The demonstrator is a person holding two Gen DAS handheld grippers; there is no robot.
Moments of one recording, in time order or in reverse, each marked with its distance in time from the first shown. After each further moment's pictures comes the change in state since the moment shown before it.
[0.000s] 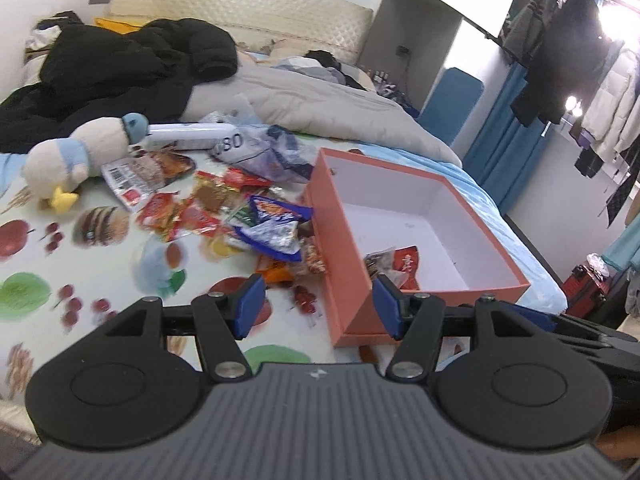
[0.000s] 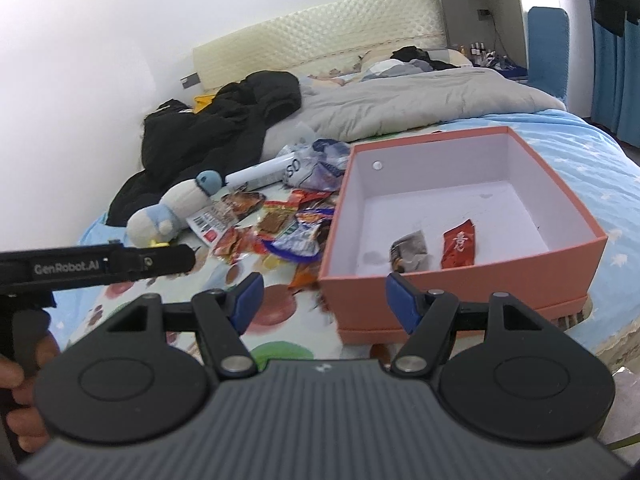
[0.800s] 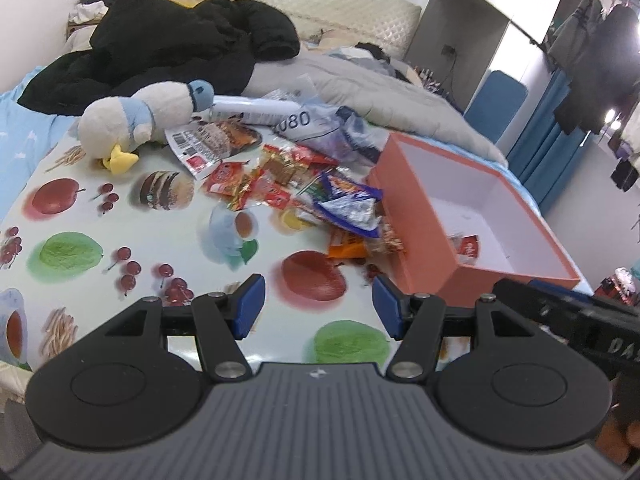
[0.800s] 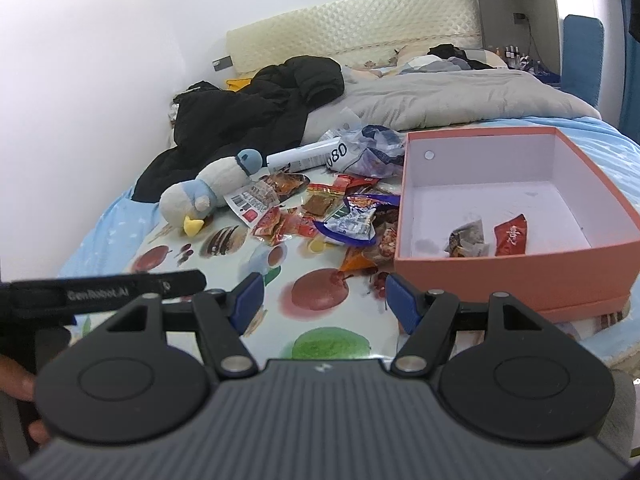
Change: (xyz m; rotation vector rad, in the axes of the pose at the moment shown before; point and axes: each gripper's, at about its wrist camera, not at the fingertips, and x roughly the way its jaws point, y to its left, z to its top) left arm 0.013 0.070 -0.023 -0.069 0.036 0.096; right arm 0.017 0.053 -0.017 -0.068 0.020 0.054
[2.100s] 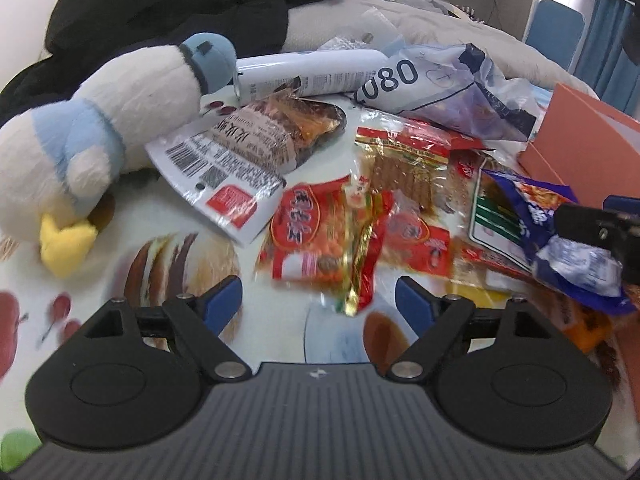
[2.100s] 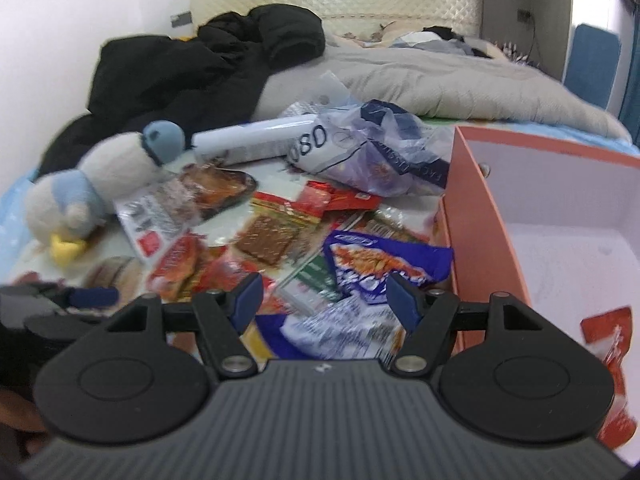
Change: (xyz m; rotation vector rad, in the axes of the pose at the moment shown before) left arm 0.279 0.105 0.090 0.180 0.104 0.155; right arm 0.264 0.011 0.058 -0.105 0.069 -0.193
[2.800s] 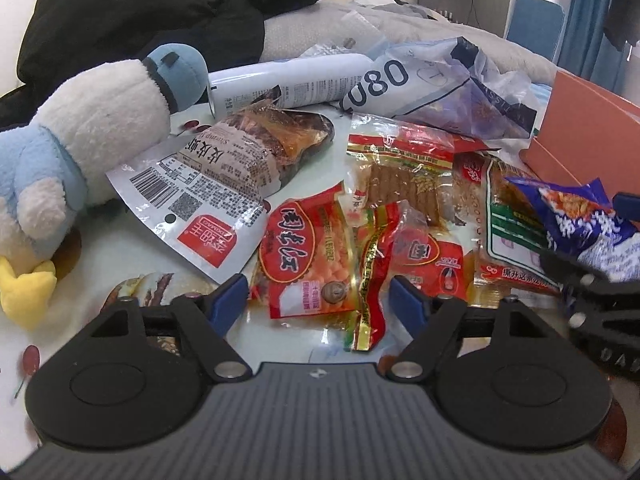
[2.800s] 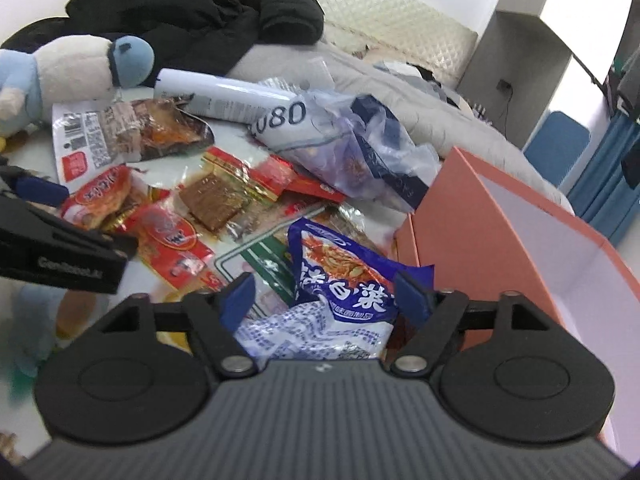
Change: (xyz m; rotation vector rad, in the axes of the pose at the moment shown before) left arm 0.030 -0.003 0.001 0.065 -0.062 -0.026; right arm 0.041 0.031 -0.028 -0.276 -0.026 -0.254
